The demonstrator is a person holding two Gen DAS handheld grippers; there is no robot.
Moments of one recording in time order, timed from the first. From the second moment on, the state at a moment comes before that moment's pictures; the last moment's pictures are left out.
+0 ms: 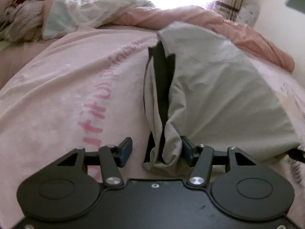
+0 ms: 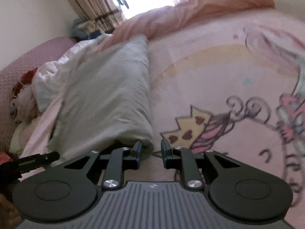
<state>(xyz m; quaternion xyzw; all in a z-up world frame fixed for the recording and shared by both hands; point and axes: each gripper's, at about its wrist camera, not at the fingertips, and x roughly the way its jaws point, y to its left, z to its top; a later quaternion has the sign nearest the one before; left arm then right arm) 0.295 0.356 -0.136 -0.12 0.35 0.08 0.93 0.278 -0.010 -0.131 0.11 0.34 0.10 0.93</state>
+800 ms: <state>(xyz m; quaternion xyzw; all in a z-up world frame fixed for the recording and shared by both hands) 0.478 0.373 -0.136 -0.16 0.26 0.13 0.94 0.501 0.060 -0.149 0.10 0.24 0.11 0.96</state>
